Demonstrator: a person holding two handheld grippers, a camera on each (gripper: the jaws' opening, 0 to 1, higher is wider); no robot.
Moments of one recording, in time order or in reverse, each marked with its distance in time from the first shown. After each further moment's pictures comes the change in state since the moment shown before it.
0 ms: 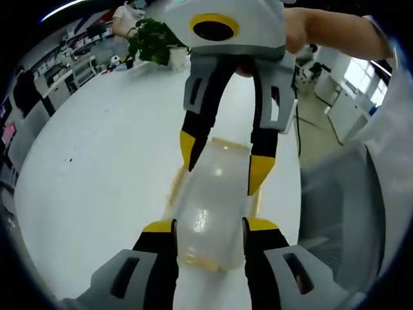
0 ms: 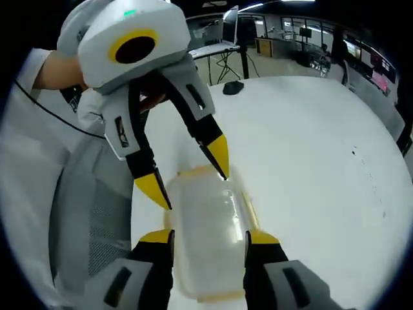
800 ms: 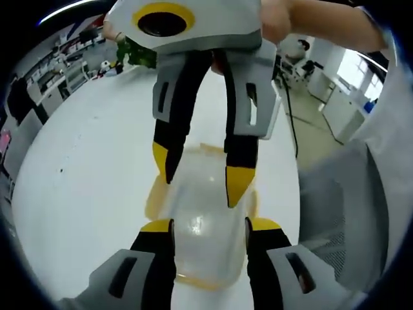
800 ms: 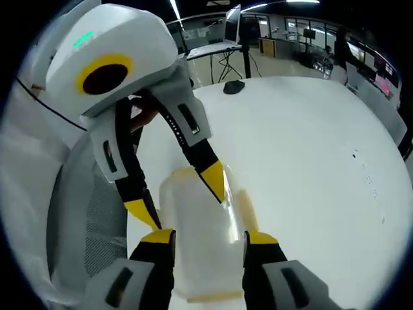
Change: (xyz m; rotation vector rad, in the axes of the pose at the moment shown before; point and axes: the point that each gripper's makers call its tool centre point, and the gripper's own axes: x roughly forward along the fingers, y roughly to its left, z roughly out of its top) left arm 0.018 -0.010 0.002 0.034 0.007 -0.019; right arm -0.001 -0.010 0.001 -0.024 0.011 0.005
